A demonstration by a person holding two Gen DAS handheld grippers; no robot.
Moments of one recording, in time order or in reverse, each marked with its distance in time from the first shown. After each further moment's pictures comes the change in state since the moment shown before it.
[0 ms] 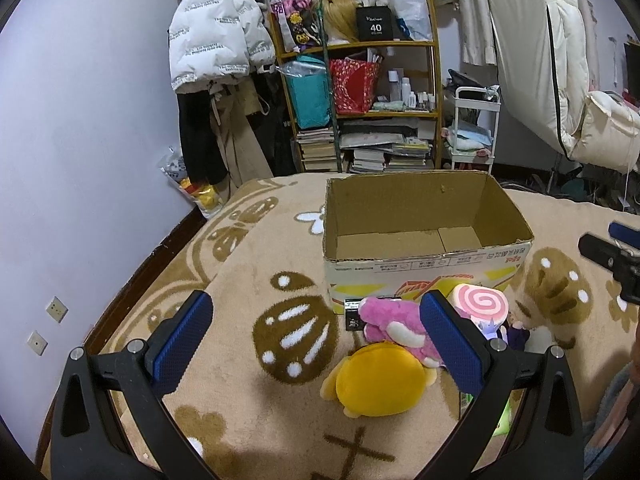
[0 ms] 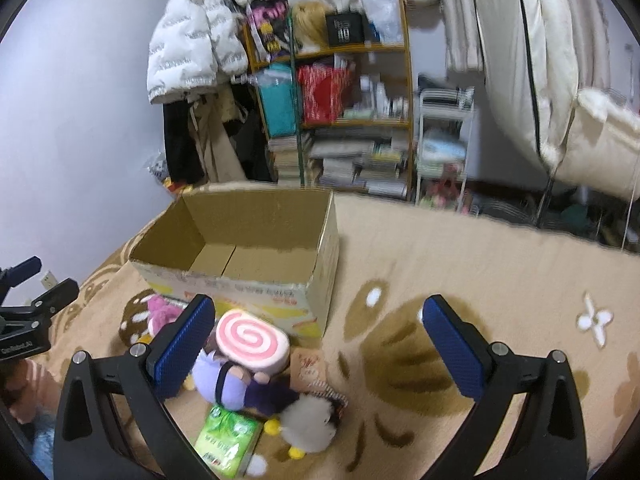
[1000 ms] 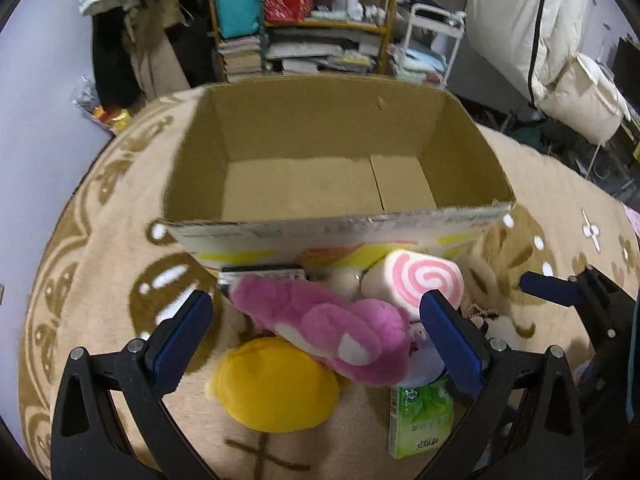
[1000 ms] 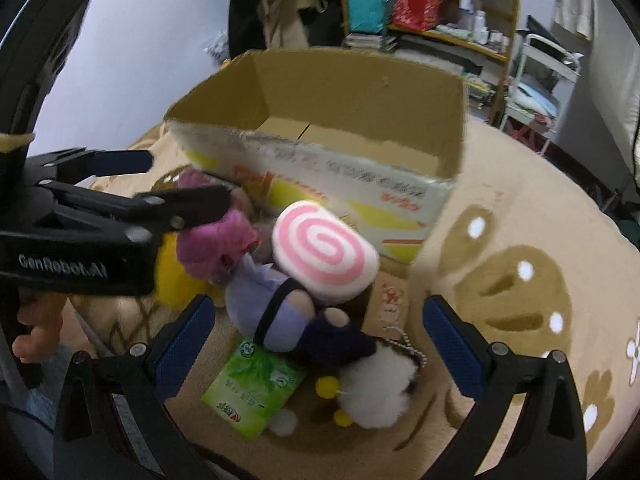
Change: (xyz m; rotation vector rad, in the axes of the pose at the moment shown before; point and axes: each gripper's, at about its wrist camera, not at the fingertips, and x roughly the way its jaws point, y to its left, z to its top) left arm 0.104 -0.061 0.009 0.008 0.365 -0.273; right arm 0.074 0.052 -0.028 -0.245 0.372 0.171
